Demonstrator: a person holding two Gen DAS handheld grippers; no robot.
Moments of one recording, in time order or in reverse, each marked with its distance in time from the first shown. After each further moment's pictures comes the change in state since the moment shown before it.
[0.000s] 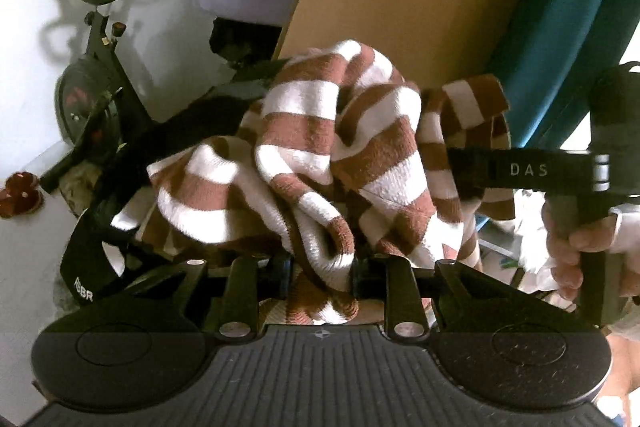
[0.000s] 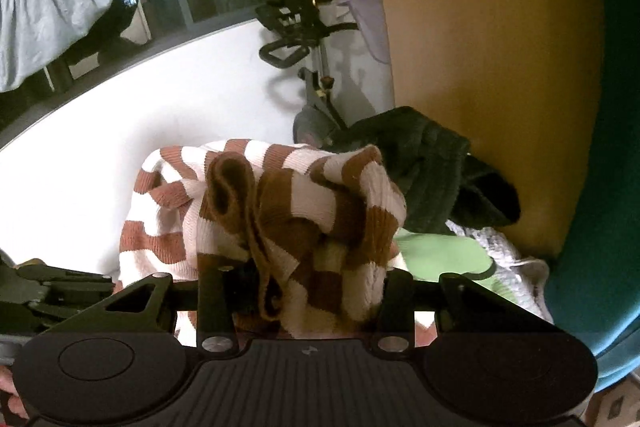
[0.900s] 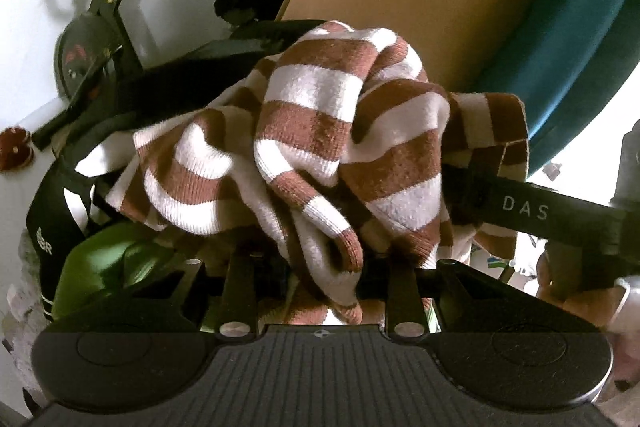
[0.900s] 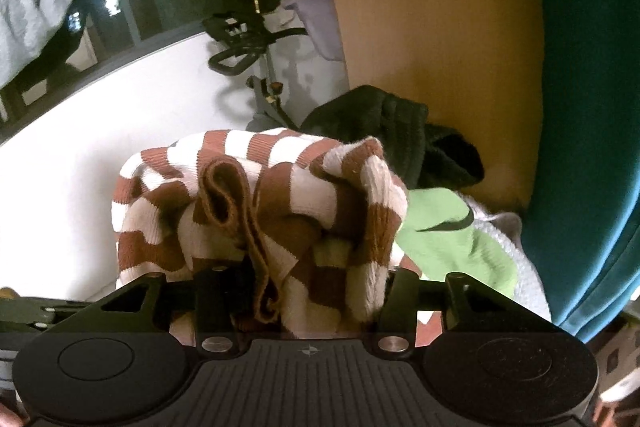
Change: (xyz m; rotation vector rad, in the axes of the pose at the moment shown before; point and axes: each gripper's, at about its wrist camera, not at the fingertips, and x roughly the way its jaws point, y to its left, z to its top) left arm 0.018 0.003 -0.010 -0.116 0.066 -0.036; right arm -0.005 0.015 -0.043 0.119 -0.033 -0.149
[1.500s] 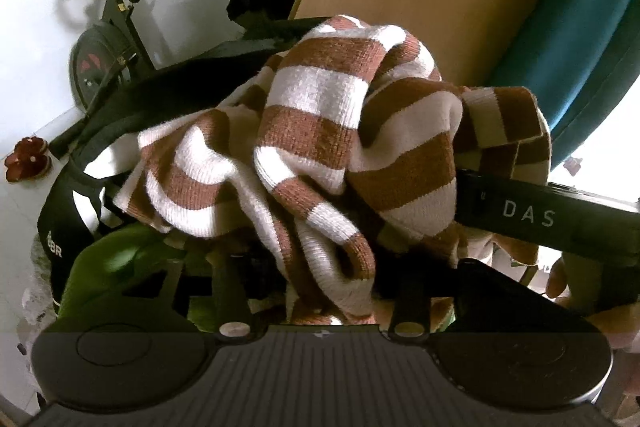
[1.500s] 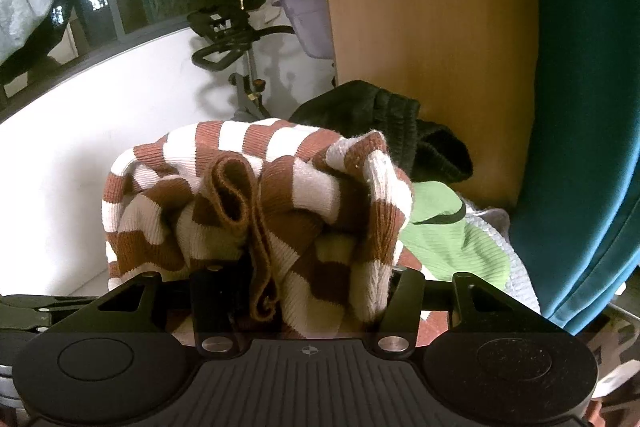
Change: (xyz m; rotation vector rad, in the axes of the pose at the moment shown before) left arm 0.008 -0.005 -0.002 0.029 -0.014 0.069; right arm 0.004 0.015 -0.009 -0.012 -0.005 -0.069
